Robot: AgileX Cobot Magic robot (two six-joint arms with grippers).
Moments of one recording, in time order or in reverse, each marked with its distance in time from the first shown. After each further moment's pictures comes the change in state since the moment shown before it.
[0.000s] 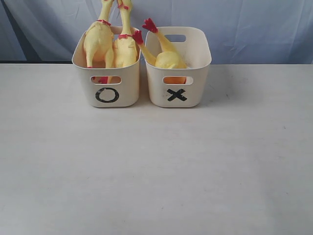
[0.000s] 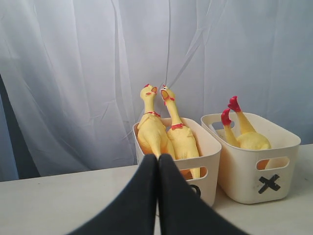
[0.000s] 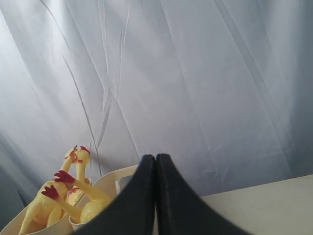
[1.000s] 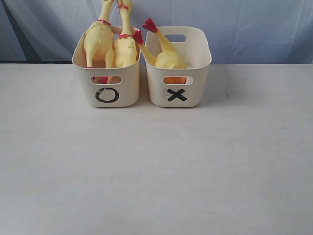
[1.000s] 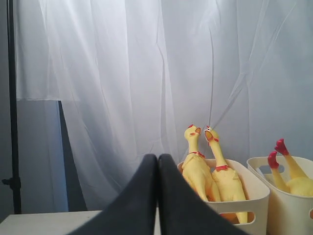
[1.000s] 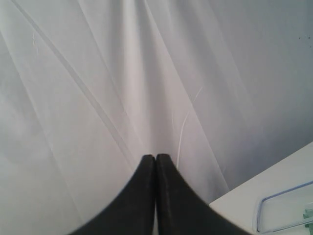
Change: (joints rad) left arm 0.171 -0.183 0.009 0.000 0.000 0.000; right arm -0.549 -0.102 0.000 0.000 -0.010 0.000
